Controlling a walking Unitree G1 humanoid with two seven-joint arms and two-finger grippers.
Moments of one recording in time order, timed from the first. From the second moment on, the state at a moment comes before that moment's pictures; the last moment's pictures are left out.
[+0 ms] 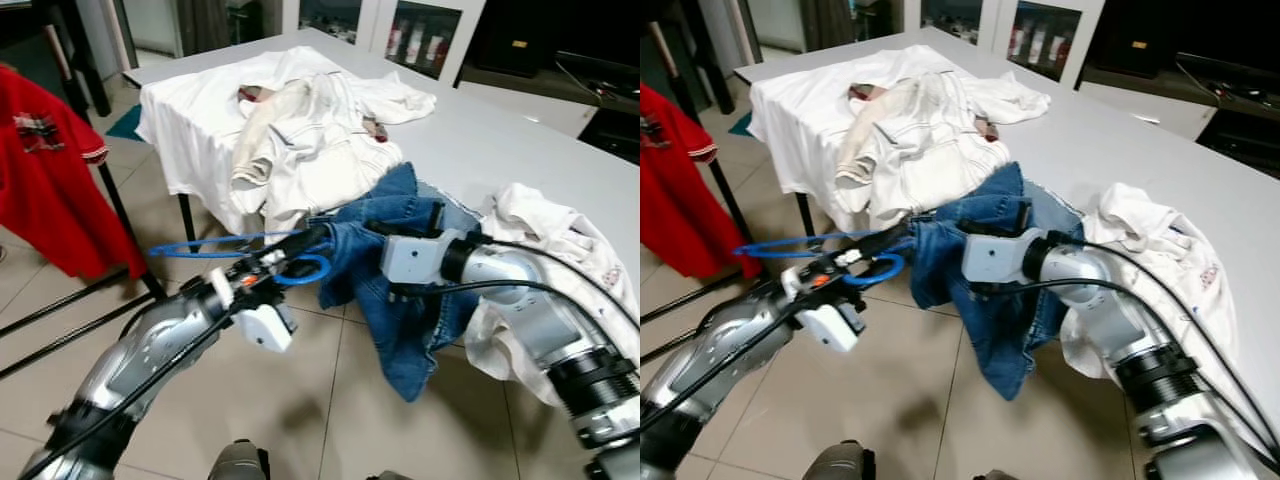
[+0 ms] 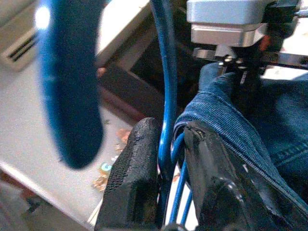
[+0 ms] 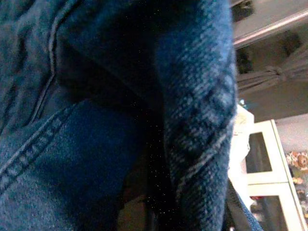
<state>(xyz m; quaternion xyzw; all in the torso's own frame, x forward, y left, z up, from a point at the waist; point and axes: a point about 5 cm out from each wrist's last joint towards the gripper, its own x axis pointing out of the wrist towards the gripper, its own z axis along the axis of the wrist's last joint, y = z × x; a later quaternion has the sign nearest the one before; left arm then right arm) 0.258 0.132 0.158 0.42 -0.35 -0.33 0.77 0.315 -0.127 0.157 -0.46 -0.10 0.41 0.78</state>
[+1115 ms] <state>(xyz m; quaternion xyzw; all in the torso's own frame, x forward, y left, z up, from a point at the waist) 0.252 0.174 0.088 0.23 -0.14 -0.22 0.94 0.320 -0.169 0.188 -0.25 -0.15 0.37 0.88</state>
